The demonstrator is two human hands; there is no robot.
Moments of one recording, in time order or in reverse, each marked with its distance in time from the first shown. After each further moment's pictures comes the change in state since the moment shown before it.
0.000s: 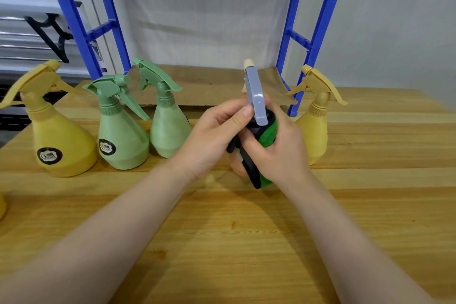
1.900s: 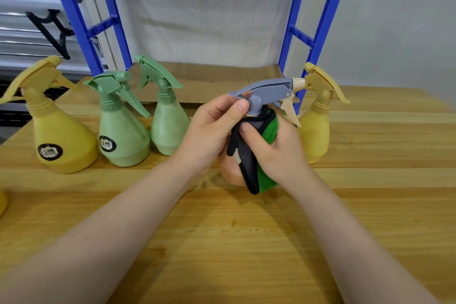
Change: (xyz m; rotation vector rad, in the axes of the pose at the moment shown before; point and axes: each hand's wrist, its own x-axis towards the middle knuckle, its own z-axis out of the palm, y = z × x) left_hand 0.004 -0.012 -0.003 -0.134 0.144 0.021; right_hand 0.000 0.003 0.001 0.215 -0.111 0.024
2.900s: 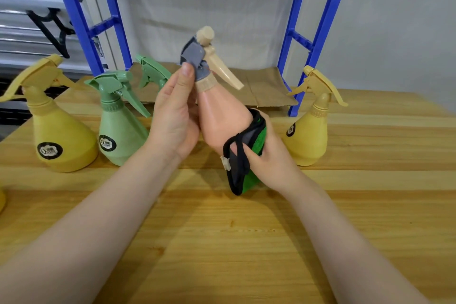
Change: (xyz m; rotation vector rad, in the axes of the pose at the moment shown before) left_hand 0.011 0.027 -0.023 -0.280 0.311 0.070; right_hand -0.004 0.021 0.005 -0.026 -0.210 0.061
